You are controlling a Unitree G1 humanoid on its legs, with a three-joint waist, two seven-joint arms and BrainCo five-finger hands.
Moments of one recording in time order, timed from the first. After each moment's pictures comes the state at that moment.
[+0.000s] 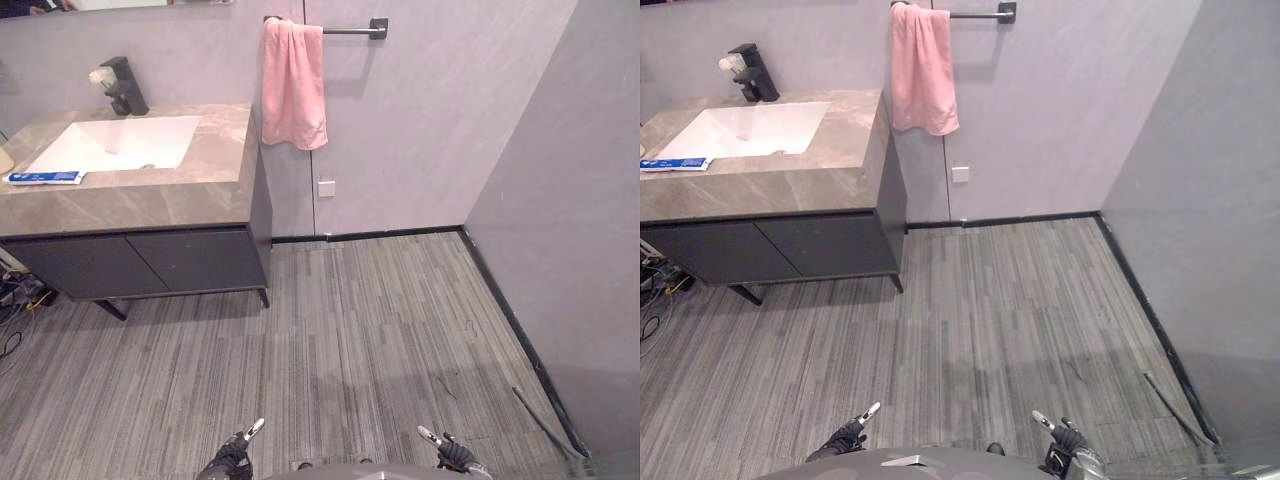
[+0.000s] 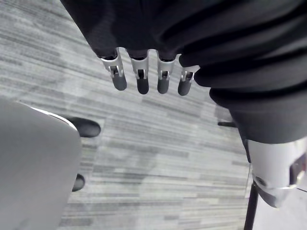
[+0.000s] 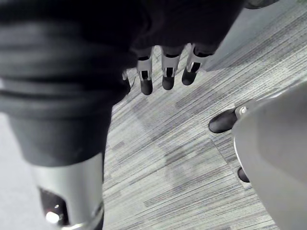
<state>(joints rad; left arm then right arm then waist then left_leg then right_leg) 0.08 0.10 0.09 1.14 -0.25 -0.09 -0.01 0.03 -0.08 -0.34 1.19 0.17 -0.05 0.04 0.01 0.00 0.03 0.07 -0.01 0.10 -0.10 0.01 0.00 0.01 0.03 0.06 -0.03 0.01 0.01</state>
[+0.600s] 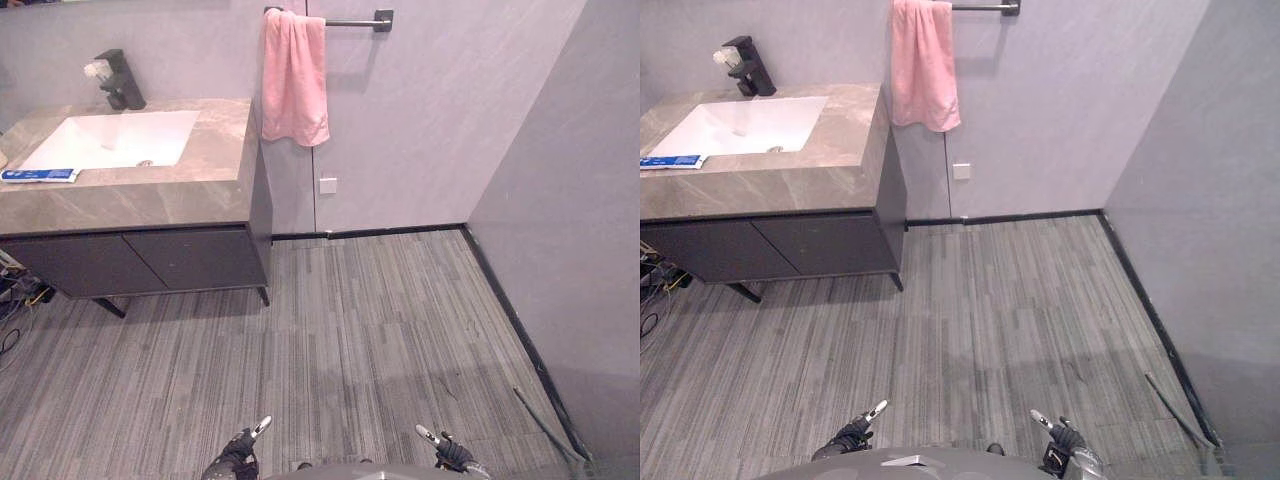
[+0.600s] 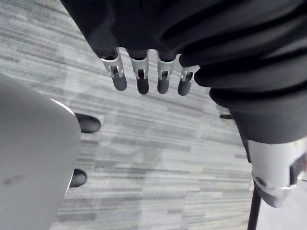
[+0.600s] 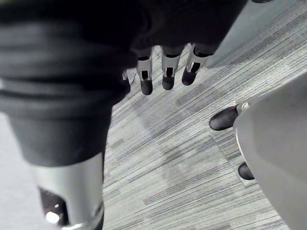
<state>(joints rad) 0.07 0.09 0.08 1.15 -0.21 -0.09 -0.02 0.02 -0.07 -0.32 1.19 0.17 -0.05 0.04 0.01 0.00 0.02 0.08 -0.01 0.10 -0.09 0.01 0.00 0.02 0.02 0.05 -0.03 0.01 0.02</state>
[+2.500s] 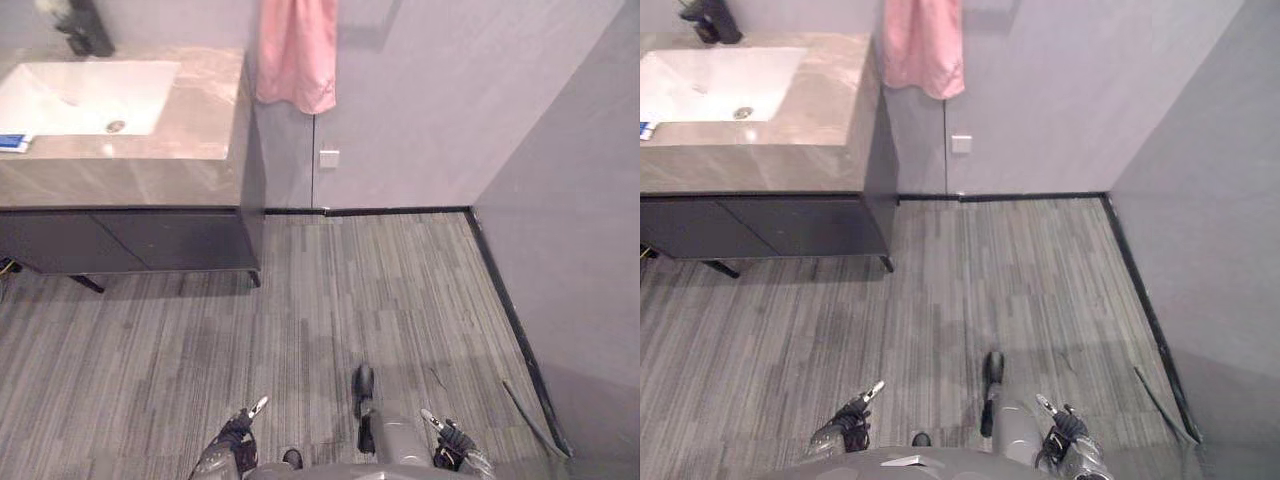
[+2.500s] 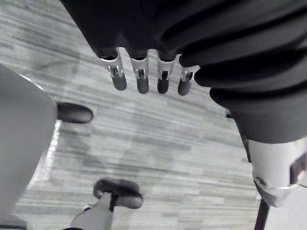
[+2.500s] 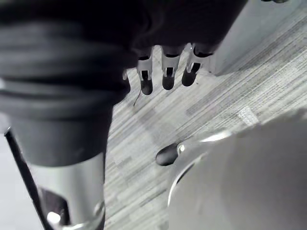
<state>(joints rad) -0.01 0.08 0.13 1.14 -0.21 -0.09 -0.01 -0.01 -0.06 -0.42 1.18 0.22 -0.05 0.02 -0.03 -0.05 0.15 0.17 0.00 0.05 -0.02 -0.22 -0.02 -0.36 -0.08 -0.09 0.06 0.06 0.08</state>
